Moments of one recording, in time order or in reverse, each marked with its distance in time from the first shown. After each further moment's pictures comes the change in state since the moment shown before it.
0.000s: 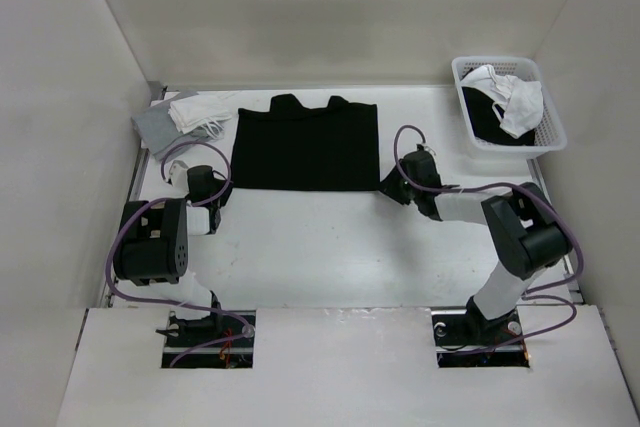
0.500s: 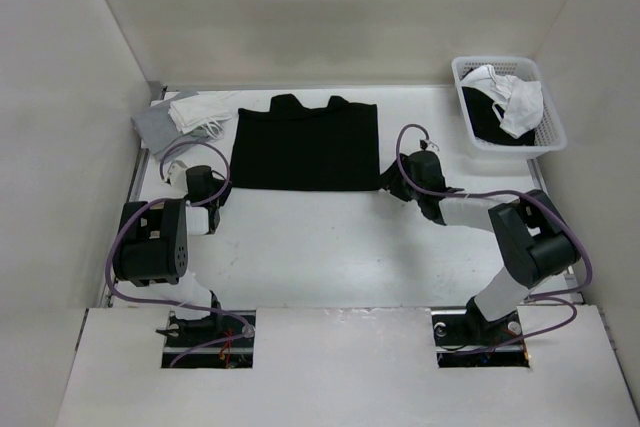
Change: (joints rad) left arm 0.006 -0.004 -0.002 -0.001 -0.003 0.021; right arm 0.000 -0.056 -0.027 0.084 0.010 -0.043
